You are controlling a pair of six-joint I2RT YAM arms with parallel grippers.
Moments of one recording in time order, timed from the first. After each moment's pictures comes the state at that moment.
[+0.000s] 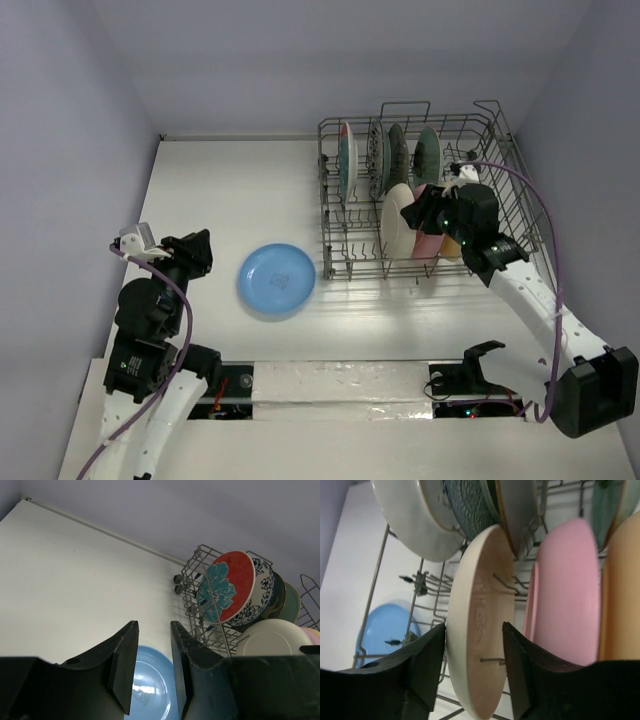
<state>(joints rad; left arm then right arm) -0.30 0.30 0.73 -0.43 -0.27 -0.49 0.31 1.05 0.86 -0.18 -0.09 0.45</state>
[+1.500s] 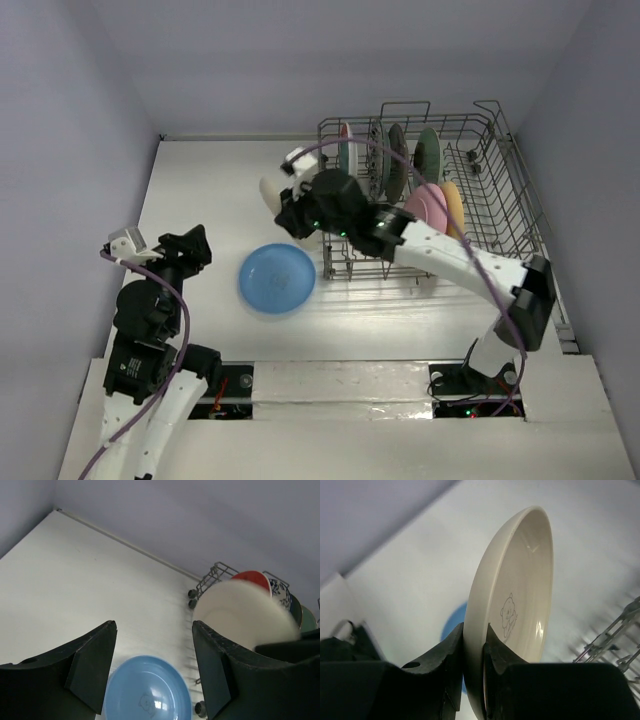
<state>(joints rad) -0.29 0.30 0.73 -0.42 -0.37 -0.50 0.98 1.59 1.56 -0.25 0.01 0.24</state>
